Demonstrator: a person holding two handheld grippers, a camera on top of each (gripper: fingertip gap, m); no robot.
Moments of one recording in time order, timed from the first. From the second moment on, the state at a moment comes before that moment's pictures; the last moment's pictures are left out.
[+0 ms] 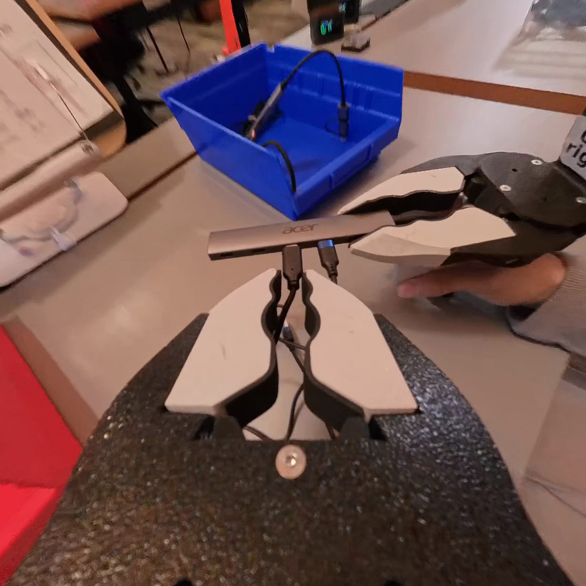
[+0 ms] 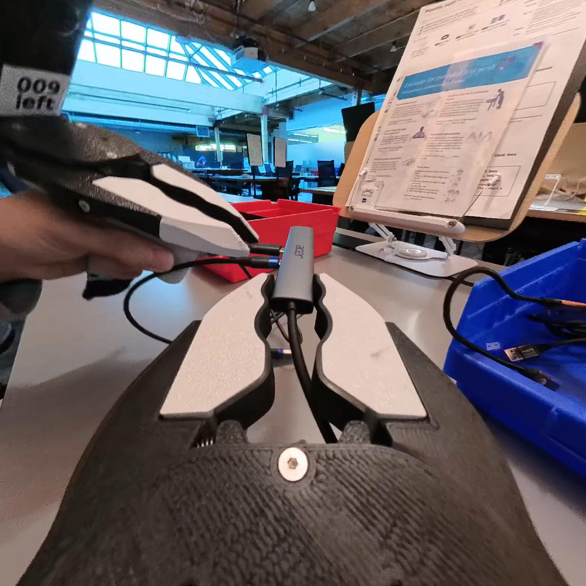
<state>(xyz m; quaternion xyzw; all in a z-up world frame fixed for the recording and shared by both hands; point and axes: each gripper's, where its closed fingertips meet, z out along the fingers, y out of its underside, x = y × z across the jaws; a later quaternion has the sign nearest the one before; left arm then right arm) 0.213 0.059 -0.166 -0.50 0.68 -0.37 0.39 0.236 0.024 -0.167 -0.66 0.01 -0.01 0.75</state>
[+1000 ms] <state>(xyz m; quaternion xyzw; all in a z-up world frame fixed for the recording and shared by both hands) 0.193 0.084 -0.160 -0.48 0.59 -0.49 0.43 0.255 0.004 -0.154 -0.62 0.03 0.00 0.78</state>
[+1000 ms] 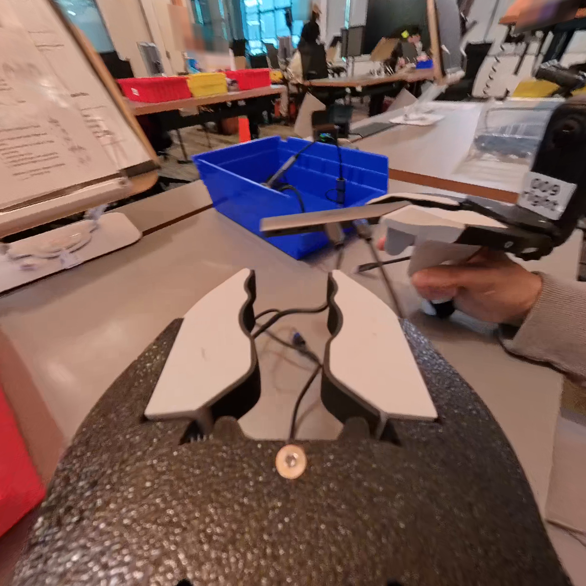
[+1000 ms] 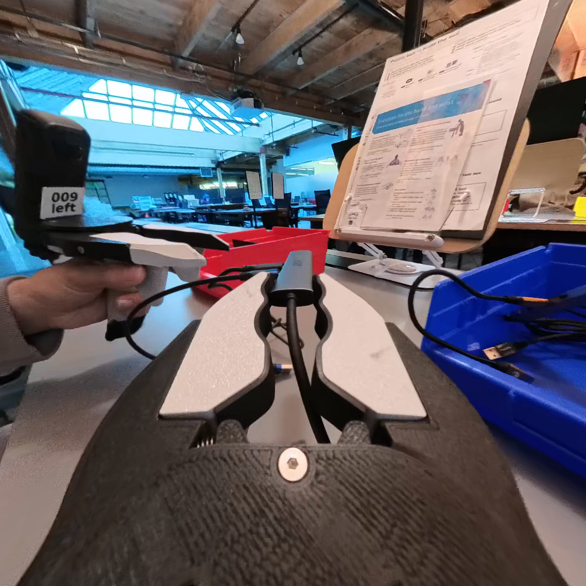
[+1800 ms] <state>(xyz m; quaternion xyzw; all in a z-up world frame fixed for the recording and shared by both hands) 0.161 0.162 -0.200 -0.55 0.52 -0.52 0.40 0.442 -0.049 0.145 -0.61 0.03 -0.37 0.70</state>
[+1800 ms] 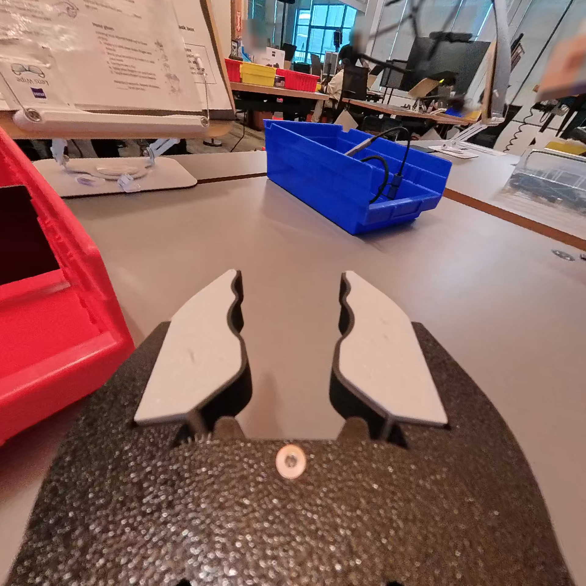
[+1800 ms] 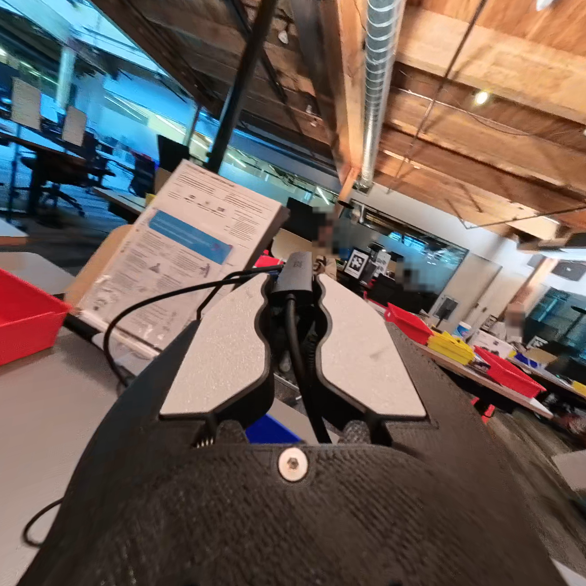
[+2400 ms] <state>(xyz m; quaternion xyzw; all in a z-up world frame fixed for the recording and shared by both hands) 0.160 0.162 -0.197 -0.54 0.51 -0.54 0.39 0.524 0.026 -0.058 -0.83 0.13 -0.21 0.50</state>
